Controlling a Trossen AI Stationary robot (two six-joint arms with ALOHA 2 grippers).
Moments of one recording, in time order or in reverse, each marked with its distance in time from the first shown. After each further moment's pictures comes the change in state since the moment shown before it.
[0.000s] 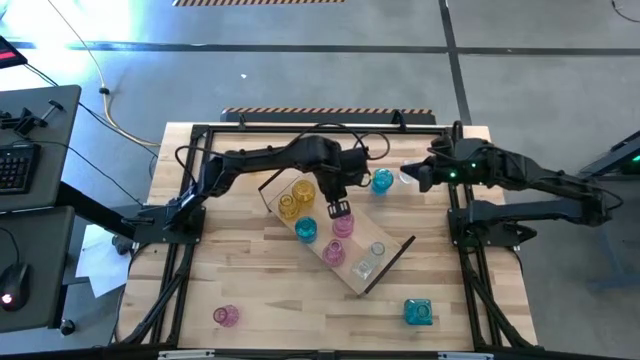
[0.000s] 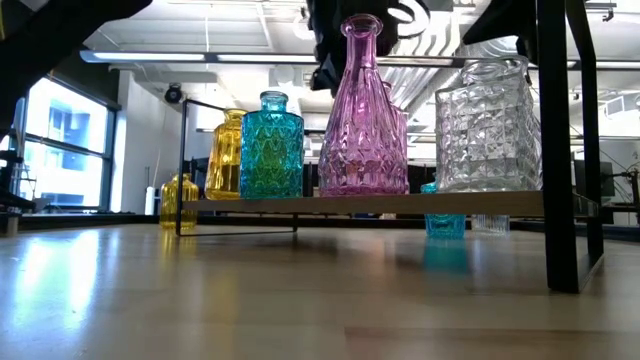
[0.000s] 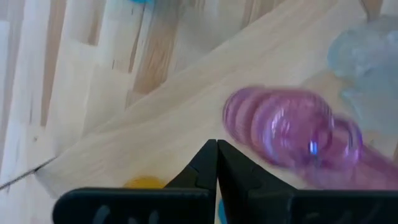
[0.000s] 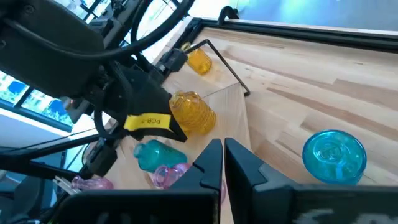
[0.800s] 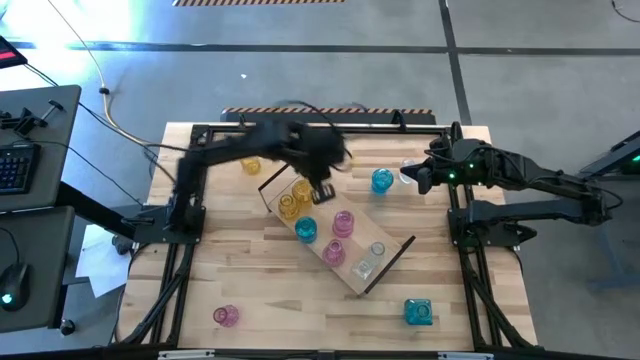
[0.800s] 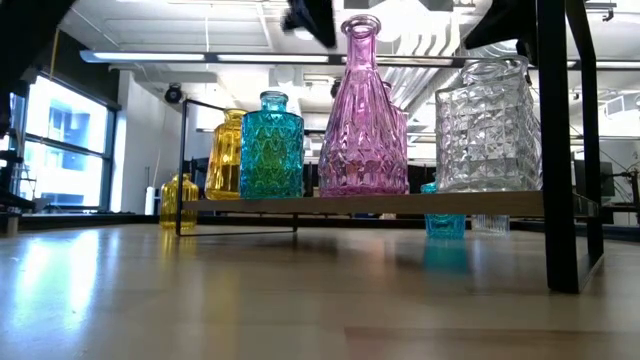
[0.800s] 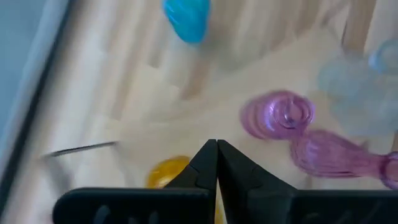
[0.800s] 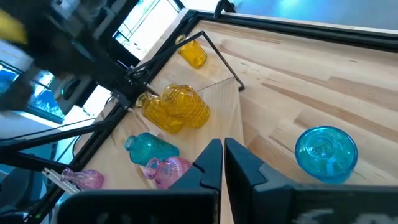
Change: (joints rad) left arm -0.005 -0.226 0.000 -0.057 -0.155 -0.038; right arm 0.000 0.008 0.000 -0.024 -0.001 -0.027
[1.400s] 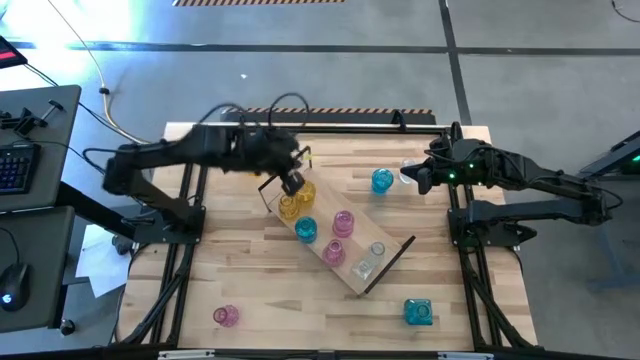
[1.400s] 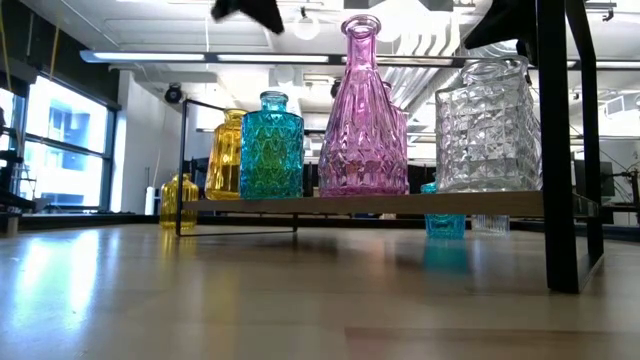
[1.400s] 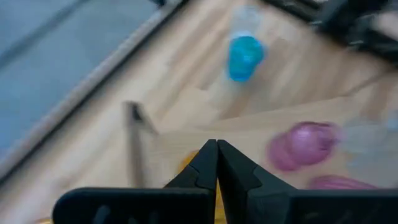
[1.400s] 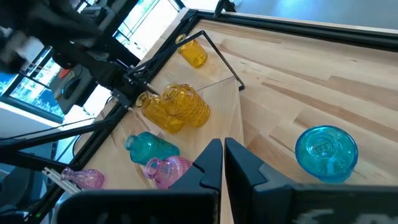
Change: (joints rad) left arm -0.017 -0.548 -0.714 0.439 -0.206 -0.252; right arm 0.001 0.000 0.000 0.000 -0.002 0.000
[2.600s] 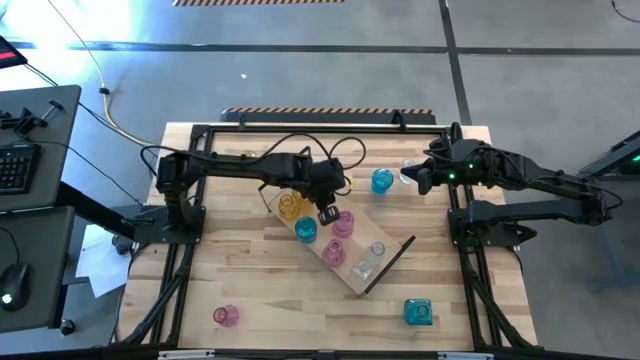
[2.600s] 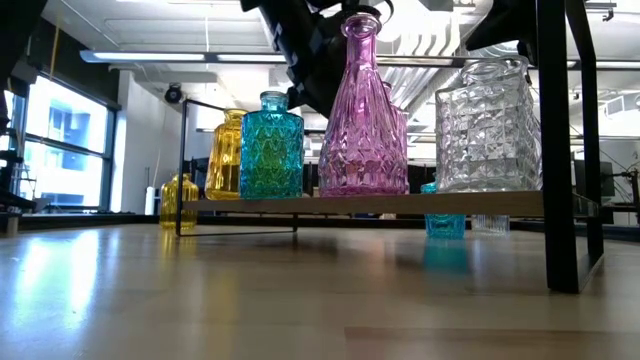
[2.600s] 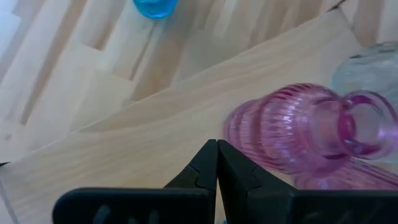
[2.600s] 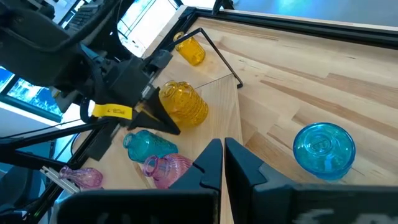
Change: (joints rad) left arm -0.006 0.410 -0.011 0.231 0.306 0.147; right arm 0.000 0.000 0.000 -0.011 0.000 0.003
